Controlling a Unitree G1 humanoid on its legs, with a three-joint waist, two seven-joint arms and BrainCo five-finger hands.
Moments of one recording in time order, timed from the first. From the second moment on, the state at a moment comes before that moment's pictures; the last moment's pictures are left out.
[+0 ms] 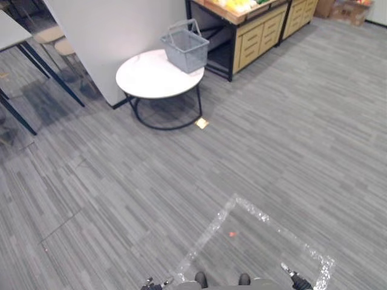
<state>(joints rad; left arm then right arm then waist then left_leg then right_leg) 0.11 0.12 0.12 1.22 -0.16 -0.15 0.10 0.04 -0.12 -0.28 1.24 0.00 -0.14 0.01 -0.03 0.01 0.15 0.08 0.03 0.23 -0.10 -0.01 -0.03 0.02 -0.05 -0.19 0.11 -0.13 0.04</state>
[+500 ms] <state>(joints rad) 0.11 0.08 0.26 1.15 -0.23 -0.15 0.09 0.03 -0.15 -0.27 1.19 0.00 -0.14 0.00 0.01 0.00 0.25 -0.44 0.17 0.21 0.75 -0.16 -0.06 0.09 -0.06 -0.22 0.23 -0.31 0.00</state>
